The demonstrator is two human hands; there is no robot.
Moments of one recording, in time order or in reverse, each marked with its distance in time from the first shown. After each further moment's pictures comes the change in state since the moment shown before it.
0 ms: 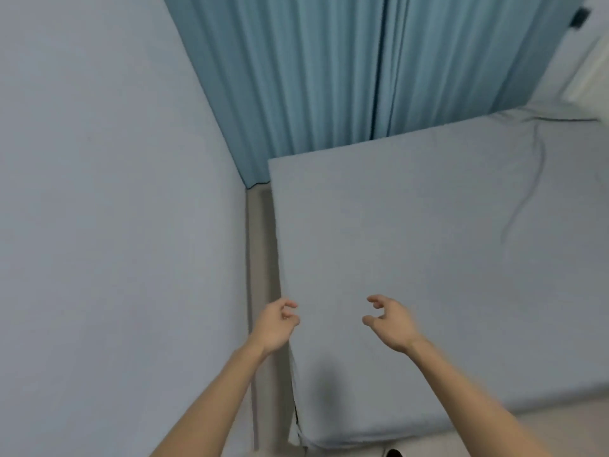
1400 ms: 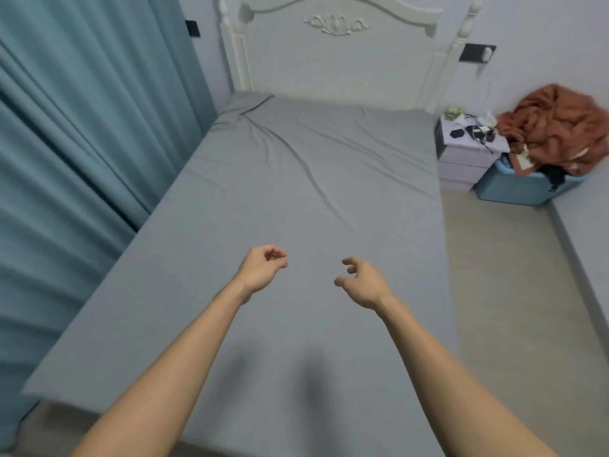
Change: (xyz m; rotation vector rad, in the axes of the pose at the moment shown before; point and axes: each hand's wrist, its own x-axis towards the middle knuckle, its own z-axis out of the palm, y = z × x) left_hand 0.456 0.353 0.037 0.311 -0.917 0.591; right_hand 0.244 -0.142 -0.141 0.629 0.821 0.709
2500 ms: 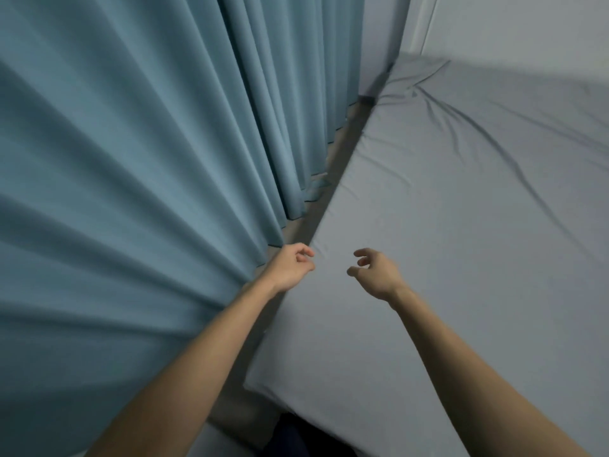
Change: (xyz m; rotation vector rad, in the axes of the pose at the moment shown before) left_hand 0.134 -0.272 -0.644 0.151 -0.016 -0.138; right_hand 0.134 -0.504 0.533 -0.055 -0.180 -0.079
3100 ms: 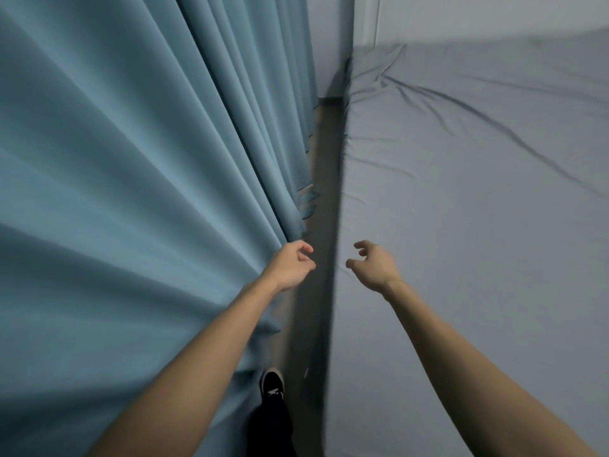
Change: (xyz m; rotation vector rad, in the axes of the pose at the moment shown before) left_hand 0.166 -0.052 -0.145 0.190 -0.136 0.132; right_hand 0.143 -0.111 0.109 0.171 0.237 0.137
